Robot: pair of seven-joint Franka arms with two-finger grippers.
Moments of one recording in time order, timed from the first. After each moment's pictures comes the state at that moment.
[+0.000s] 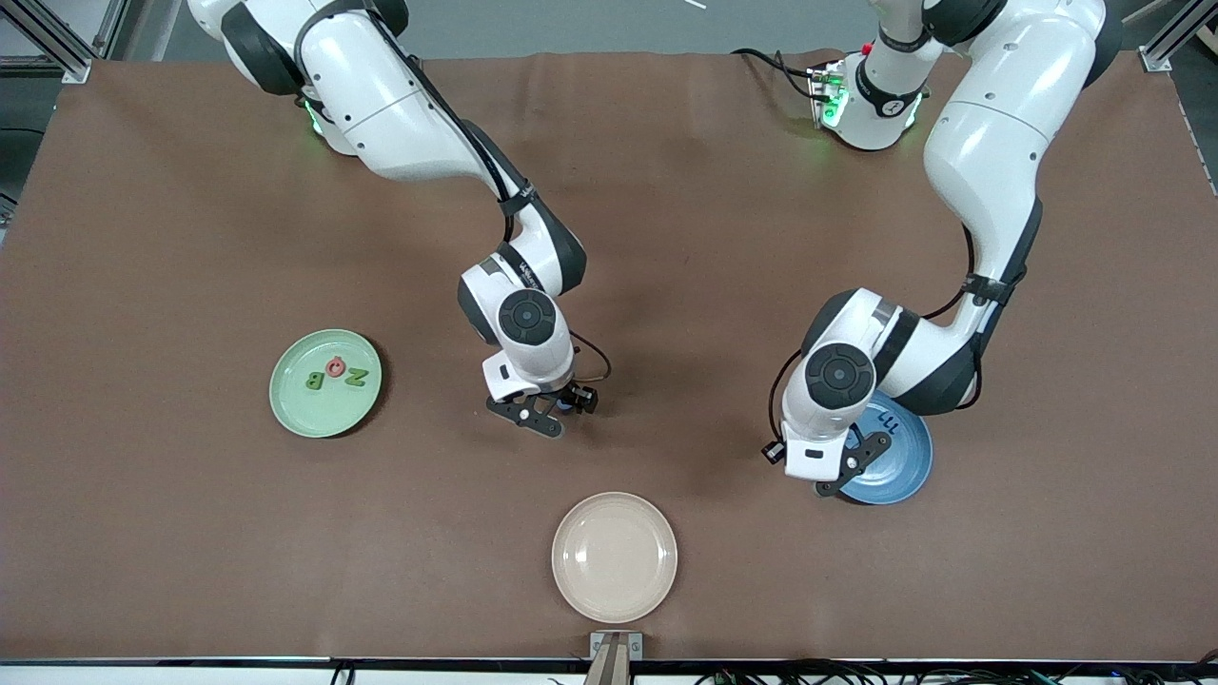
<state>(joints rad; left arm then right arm) -0.07 0.80 -0.41 -1.43 0.47 2.09 -1.25 0.64 0.87 -0.02 -1.42 -0.01 2.32 1.05</state>
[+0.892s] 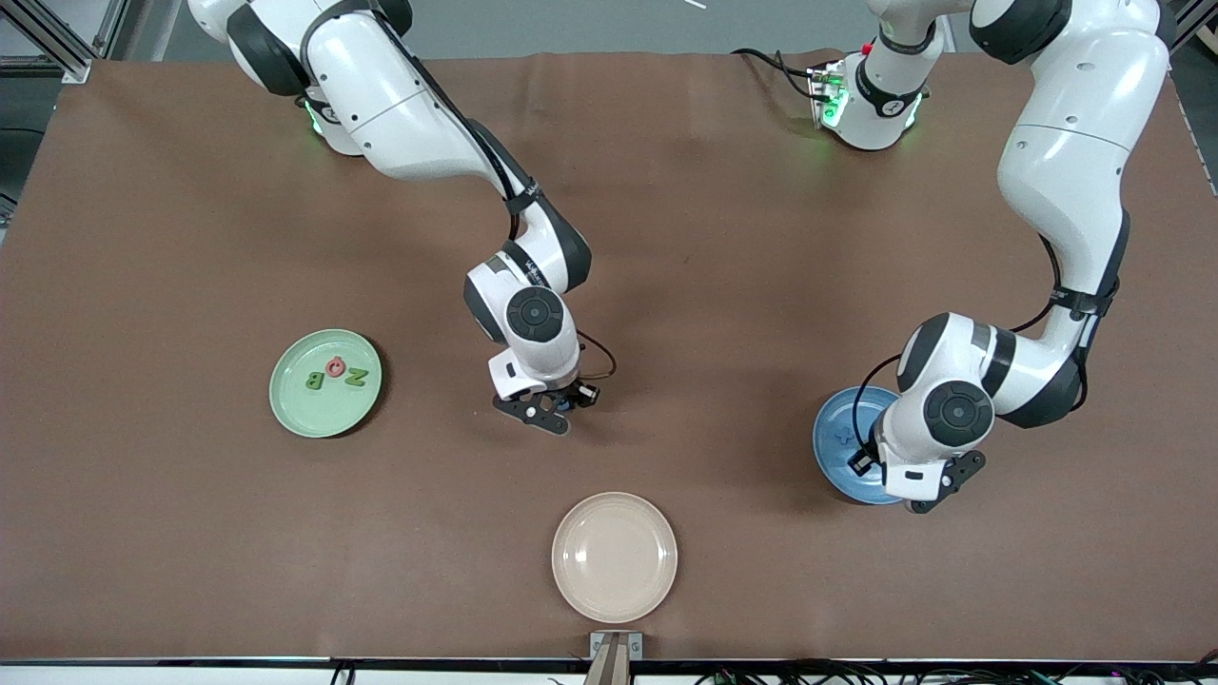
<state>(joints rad) 0.13 0.80 -0.42 -1.47 0.47 2.10 -1.07 0.66 0.87 -0.03 -1.41 -0.01 2.32 1.05</state>
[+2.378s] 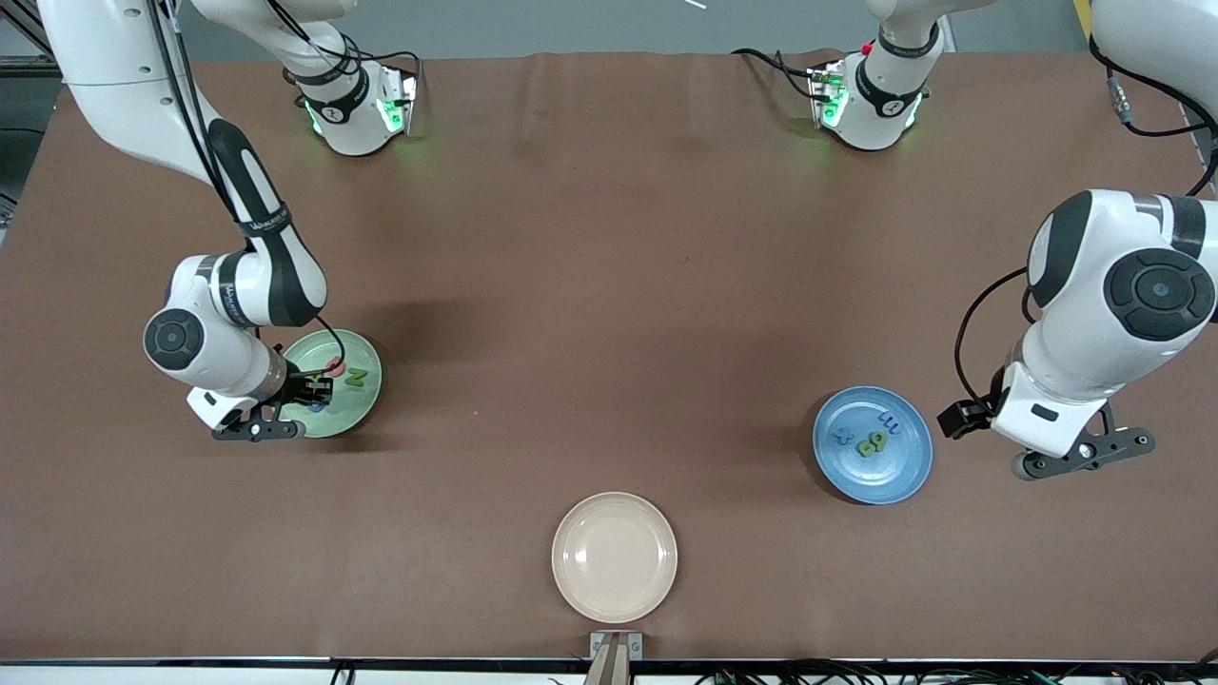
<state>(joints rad) 0.23 0.44 -0.47 -1.49 0.40 1.92 -0.53 0.07 0.49 -0.04 -2.00 -0.01 2.43 0.00</state>
